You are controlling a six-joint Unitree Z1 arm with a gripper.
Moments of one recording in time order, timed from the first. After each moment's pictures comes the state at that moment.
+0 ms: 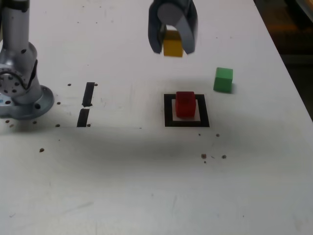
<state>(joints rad) 0.04 1.87 -1.63 1.38 0.05 0.26</state>
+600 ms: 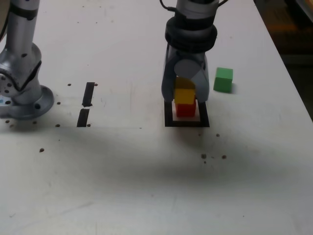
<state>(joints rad) -0.15 1.98 -1.55 1.24 0.03 -0.05</state>
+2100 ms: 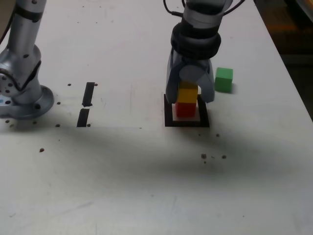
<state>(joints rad) -0.12 2.04 -1.57 1.23 0.06 -0.05</state>
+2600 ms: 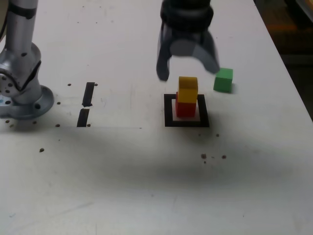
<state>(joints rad) -0.12 1.95 -1.70 1.44 0.11 -0.06</state>
